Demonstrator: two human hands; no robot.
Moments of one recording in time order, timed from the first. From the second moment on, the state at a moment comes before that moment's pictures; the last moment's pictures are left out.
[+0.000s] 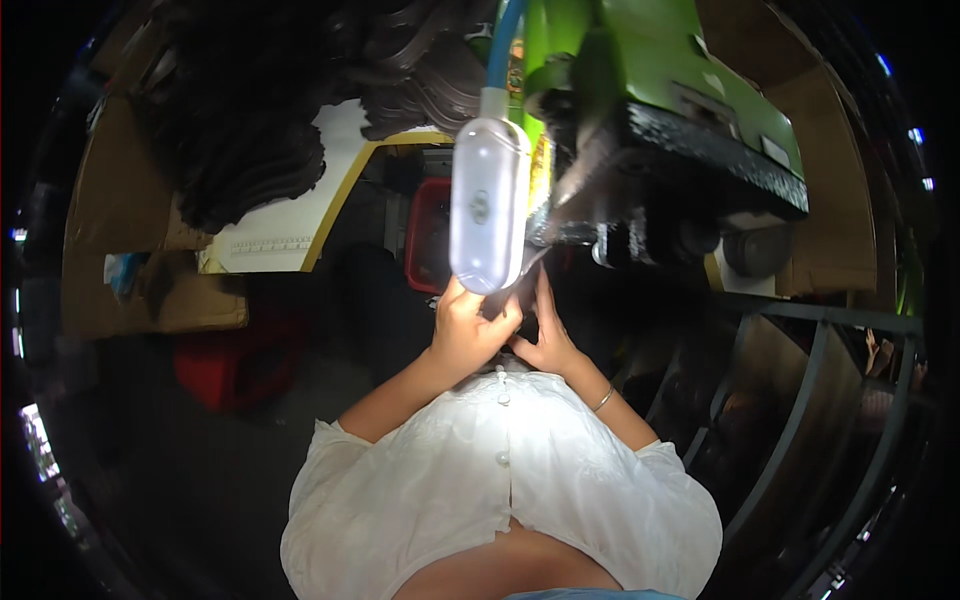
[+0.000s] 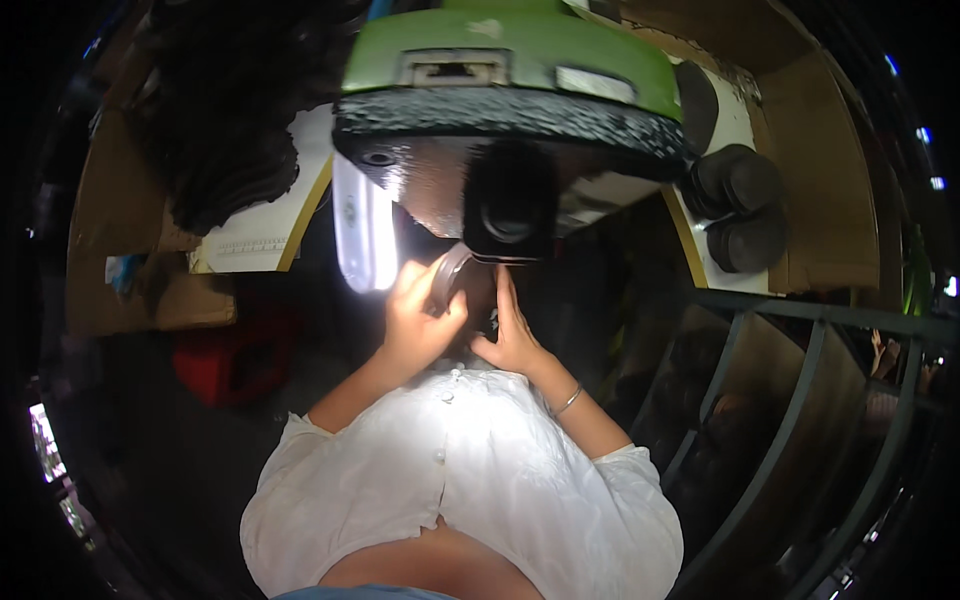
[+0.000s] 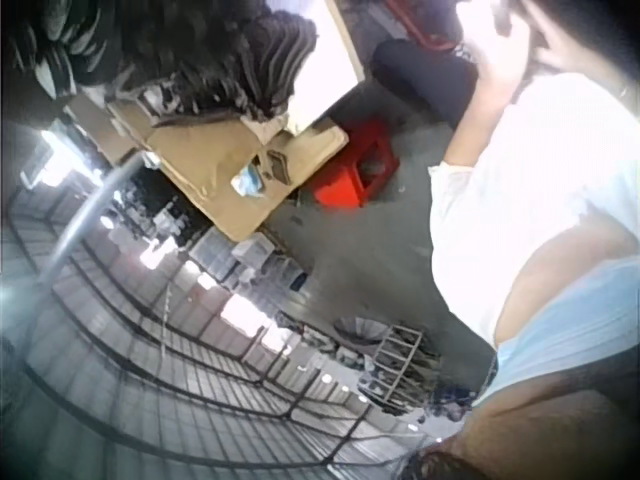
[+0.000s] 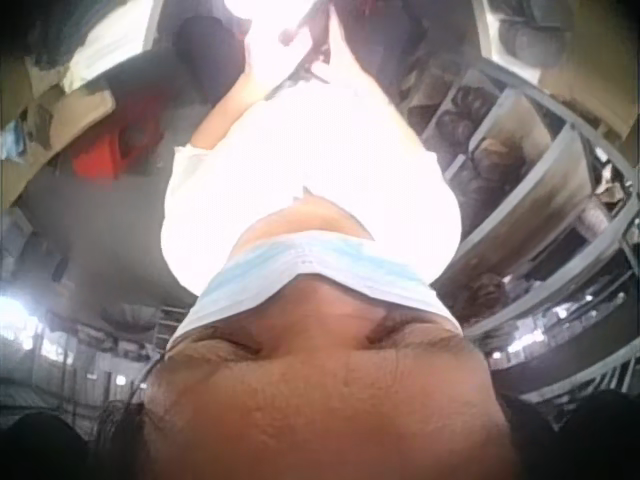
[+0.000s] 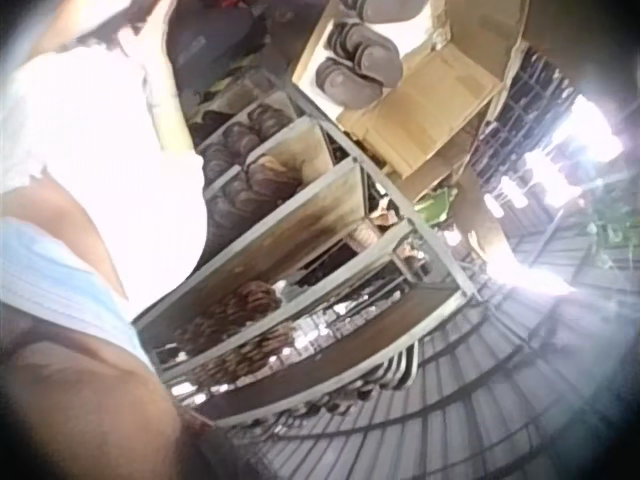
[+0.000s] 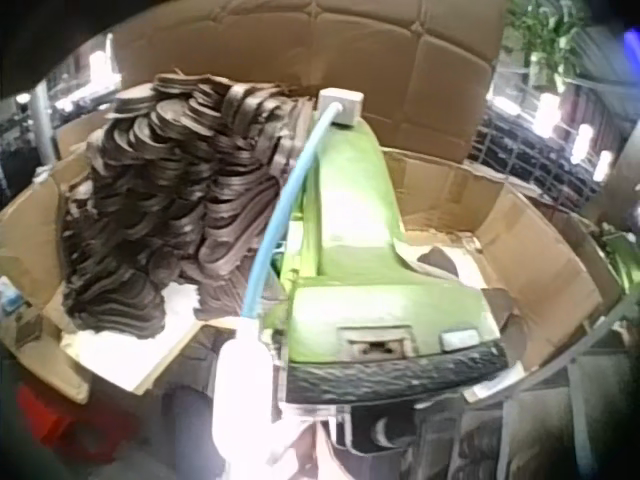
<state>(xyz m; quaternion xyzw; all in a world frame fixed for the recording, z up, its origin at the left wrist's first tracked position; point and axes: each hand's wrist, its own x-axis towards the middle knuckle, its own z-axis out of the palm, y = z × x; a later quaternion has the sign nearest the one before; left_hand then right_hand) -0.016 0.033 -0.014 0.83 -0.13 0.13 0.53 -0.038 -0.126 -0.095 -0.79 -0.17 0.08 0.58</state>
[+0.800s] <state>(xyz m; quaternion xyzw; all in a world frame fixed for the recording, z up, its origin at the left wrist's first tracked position) 0.005 0.014 0.011 0.65 -0.03 -0.16 0.75 -0.060 -0.166 -0.089 -0.70 0.01 0.31 0.65</state>
